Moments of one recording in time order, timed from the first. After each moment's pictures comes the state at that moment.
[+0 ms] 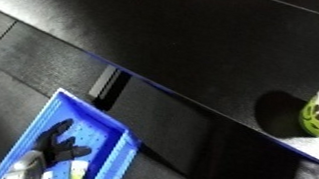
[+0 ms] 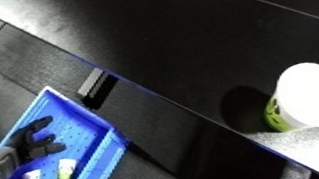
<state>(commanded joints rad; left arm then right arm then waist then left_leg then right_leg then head) -0.24 0.48 -0.02 1.20 -0.75 -0.22 -0.27 -0.14 -0.42 0.30 1.07 0.70 -0.06 0.22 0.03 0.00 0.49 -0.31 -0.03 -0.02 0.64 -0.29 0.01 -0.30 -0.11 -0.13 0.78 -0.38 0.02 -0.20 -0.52</state>
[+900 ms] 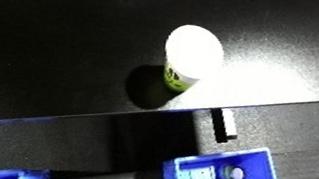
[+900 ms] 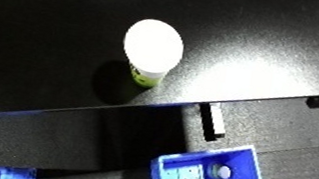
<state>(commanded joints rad) -0.17 0.38 -0.14 1.05 -0.68 -0.23 -0.15 -0.18 -0.46 0.32 0.91 0.64 -0.09 0.28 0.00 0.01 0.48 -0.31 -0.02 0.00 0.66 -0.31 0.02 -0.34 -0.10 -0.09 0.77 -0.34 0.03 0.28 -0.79</state>
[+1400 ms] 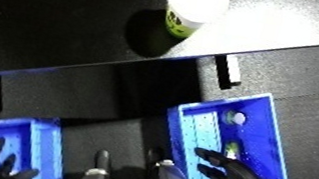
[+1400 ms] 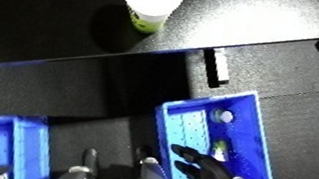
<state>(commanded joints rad) -0.16 0.43 -0.12 1.04 -0.68 -0.21 -0.16 -0.11 -0.57 0.38 0.50 0.65 0.18 0.67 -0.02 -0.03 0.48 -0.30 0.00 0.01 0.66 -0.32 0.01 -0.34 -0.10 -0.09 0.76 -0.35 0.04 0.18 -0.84</state>
